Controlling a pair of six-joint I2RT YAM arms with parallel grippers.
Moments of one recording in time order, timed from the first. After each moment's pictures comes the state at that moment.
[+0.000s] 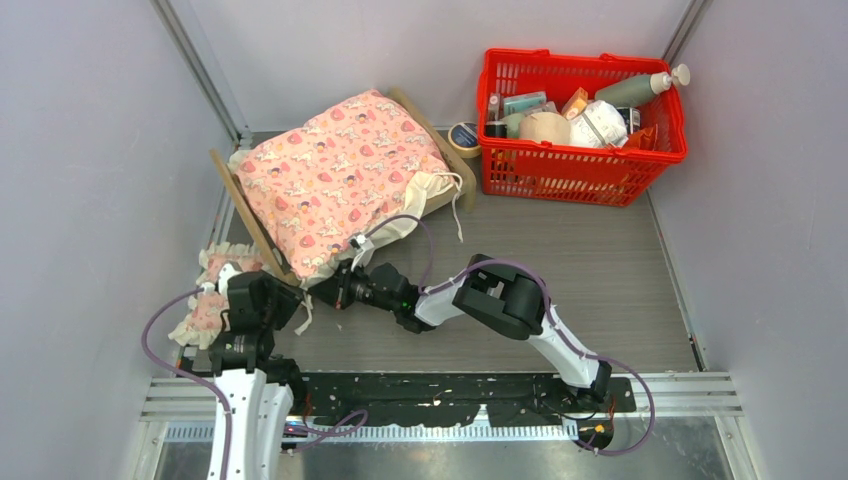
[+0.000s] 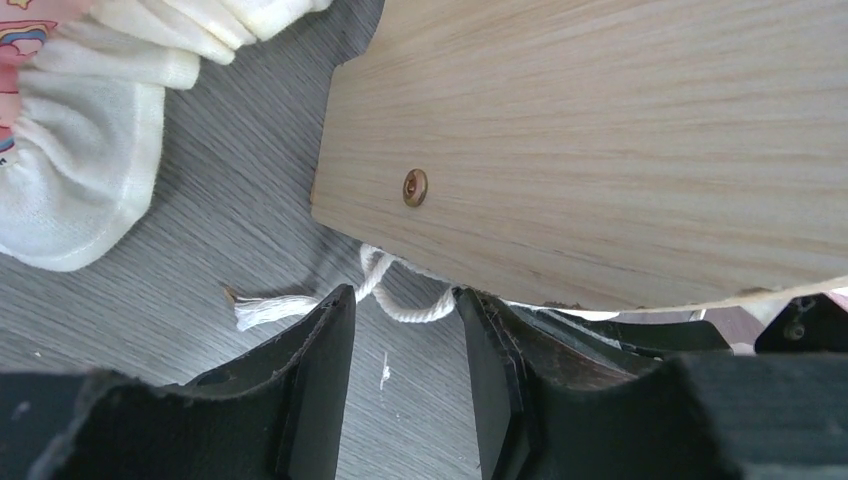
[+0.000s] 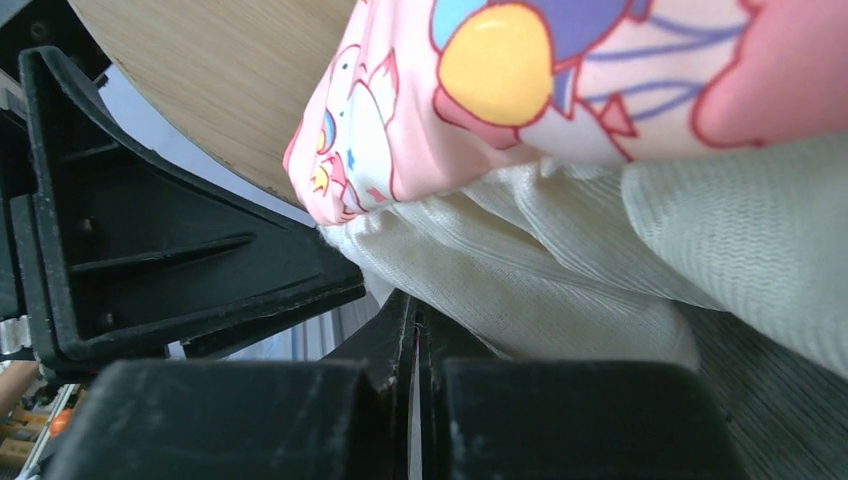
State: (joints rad) left arm 0.11 0.42 0.46 -0.76 -0.07 -0.86; right arm 1.15 2.28 1.22 1.08 -0.07 0.84
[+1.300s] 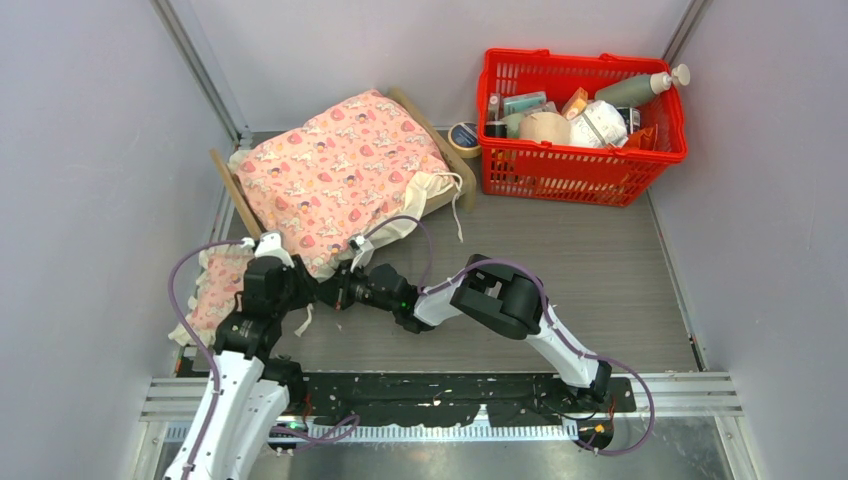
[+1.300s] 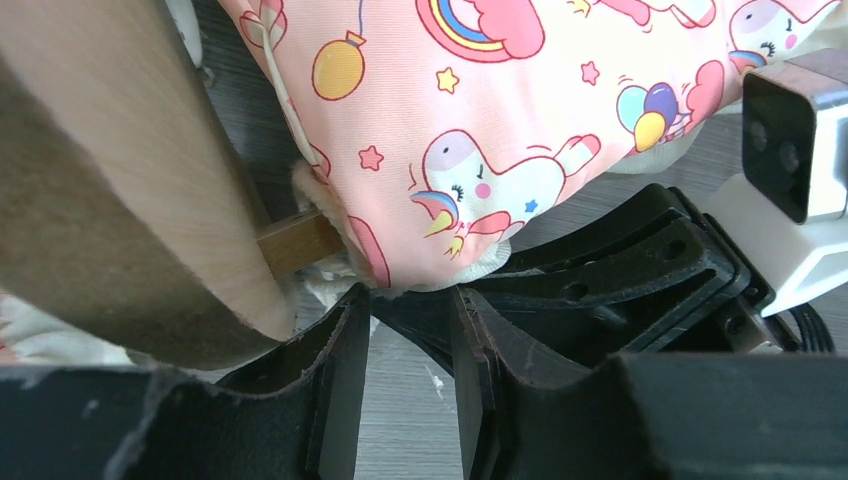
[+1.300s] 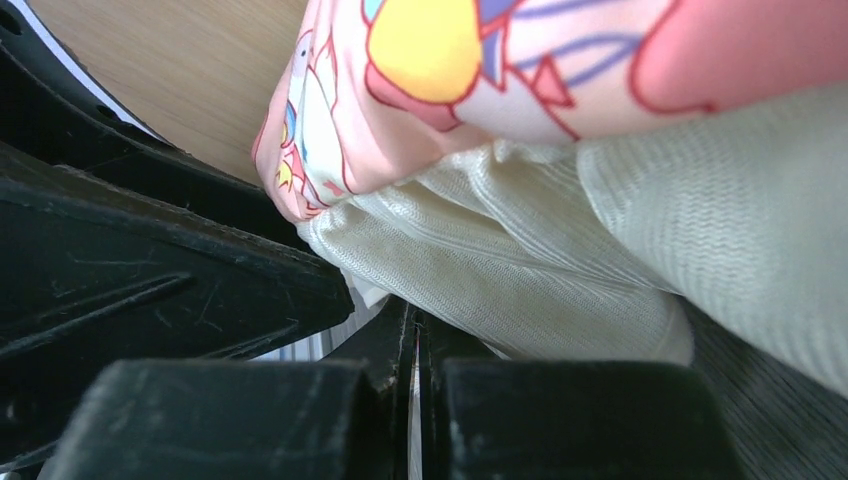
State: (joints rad) left arm -0.13 0.56 0.50 -0.59 -0.05 -0.40; right arm 1.15 2.31 1.24 1.06 -0.07 0.84
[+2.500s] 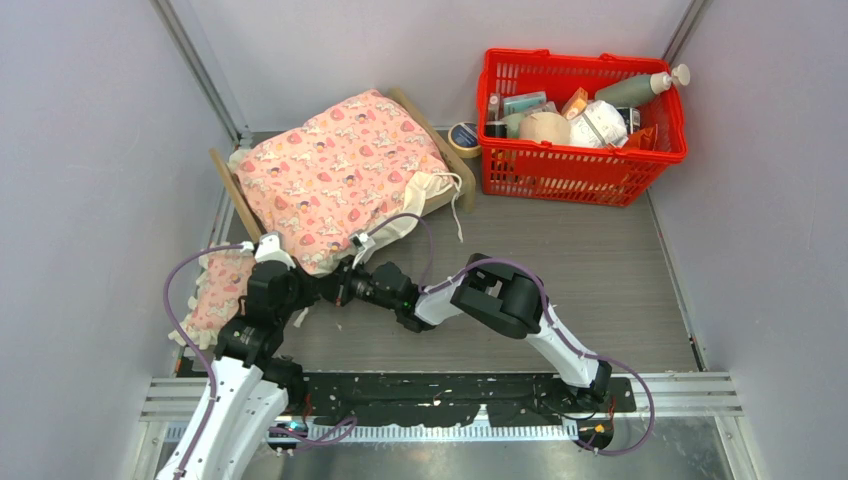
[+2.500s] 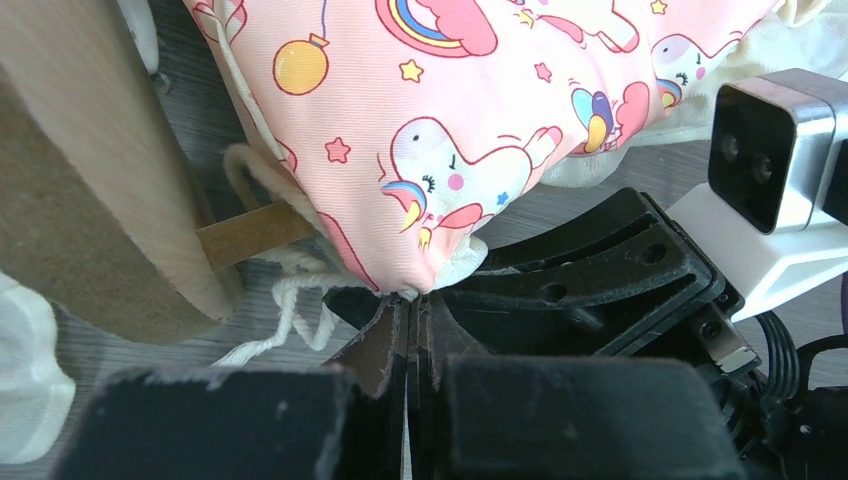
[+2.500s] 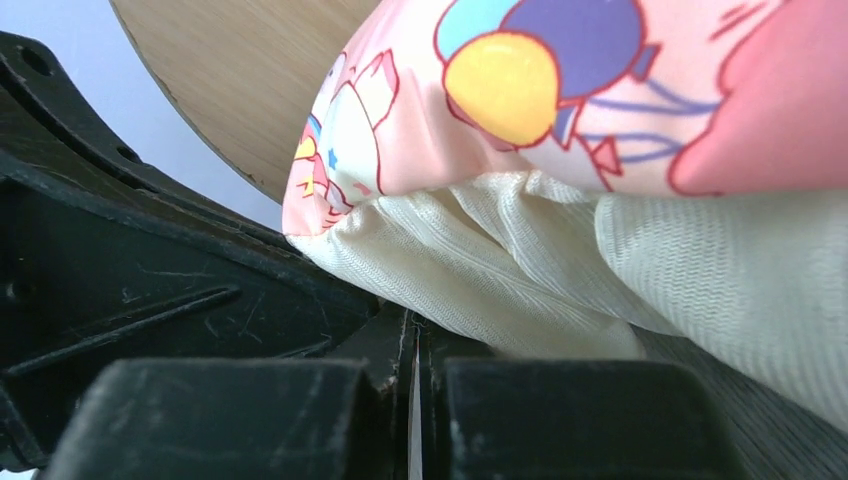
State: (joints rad) left arm -0.24 0.51 0.48 -0.55 -0.13 -0.52; right arm 1.15 2.31 1.23 1.14 -0.07 0.82
